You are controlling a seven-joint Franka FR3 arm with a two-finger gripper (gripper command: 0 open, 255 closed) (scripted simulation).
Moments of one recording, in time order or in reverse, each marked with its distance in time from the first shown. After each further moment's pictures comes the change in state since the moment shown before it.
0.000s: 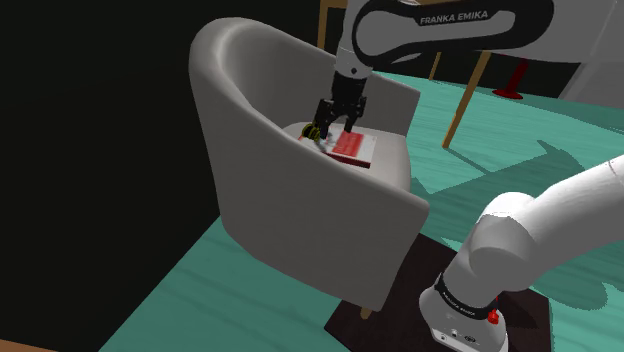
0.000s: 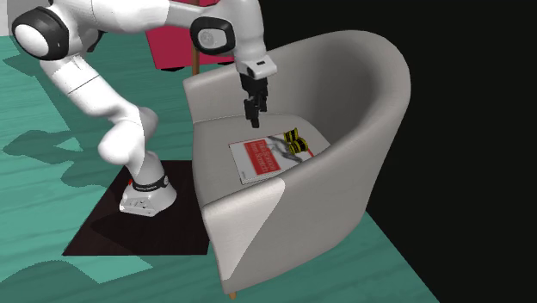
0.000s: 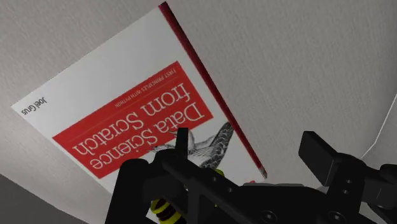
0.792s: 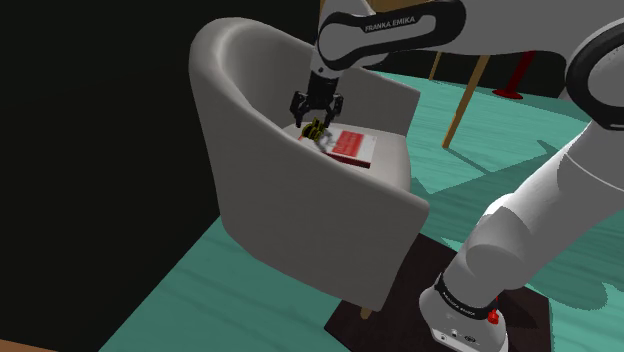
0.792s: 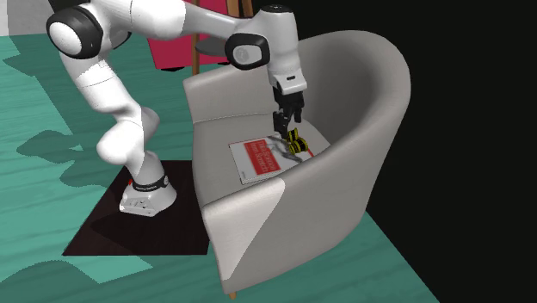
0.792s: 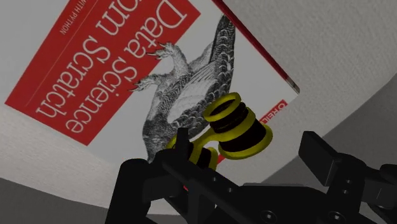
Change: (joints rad) arm -0.060 0.274 0.010 0.185 0.004 0.149 0.231
